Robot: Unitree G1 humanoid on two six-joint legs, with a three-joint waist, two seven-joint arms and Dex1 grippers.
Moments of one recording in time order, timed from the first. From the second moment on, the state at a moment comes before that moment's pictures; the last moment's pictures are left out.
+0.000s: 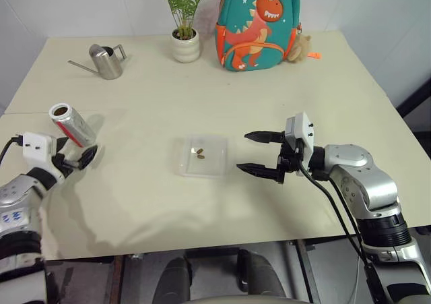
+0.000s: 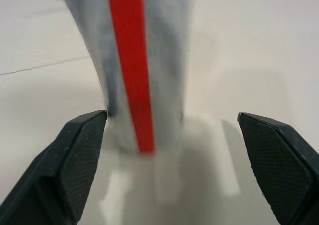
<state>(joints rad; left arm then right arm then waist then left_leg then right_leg) -0.30 0.81 0.36 0.63 -0.33 -0.04 -0.67 -0.47 -0.57 0.06 -0.15 0.48 0.45 1.05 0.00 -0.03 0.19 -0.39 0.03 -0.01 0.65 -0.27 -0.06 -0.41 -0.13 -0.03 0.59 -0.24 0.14</state>
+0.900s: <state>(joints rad) -0.15 0.85 0.26 -0.04 -0.49 0.09 -1.07 -0.48 -0.71 -0.01 -0.19 0.54 0.46 1.17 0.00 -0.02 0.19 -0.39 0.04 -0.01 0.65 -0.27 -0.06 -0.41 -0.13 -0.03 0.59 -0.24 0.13</state>
